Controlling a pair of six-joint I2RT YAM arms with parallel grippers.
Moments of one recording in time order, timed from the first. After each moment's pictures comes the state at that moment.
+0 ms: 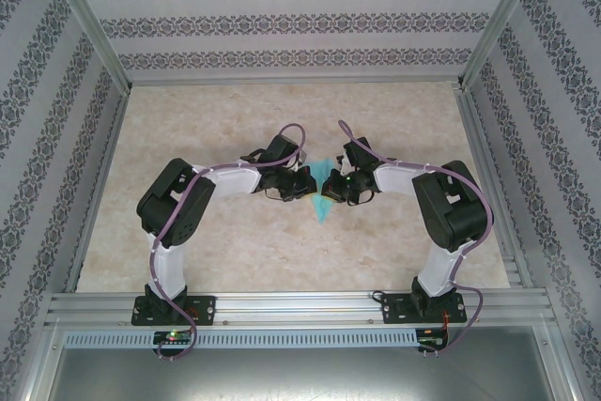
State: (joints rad) left arm -0.60 1.96 1.16 -0.12 0.52 -0.89; right arm 0.39 1.80 0.91 -0.22 -0.53 0.74
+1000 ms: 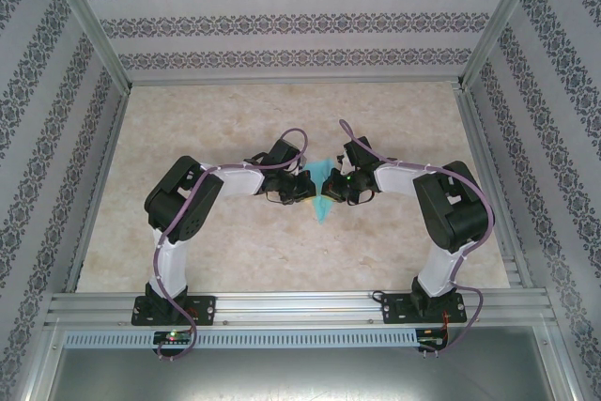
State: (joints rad) left arm -0.60 2.02 1.16 -0.10 0.49 -0.87; right arm 0.40 1.79 0.91 -0.22 -0.53 0.75
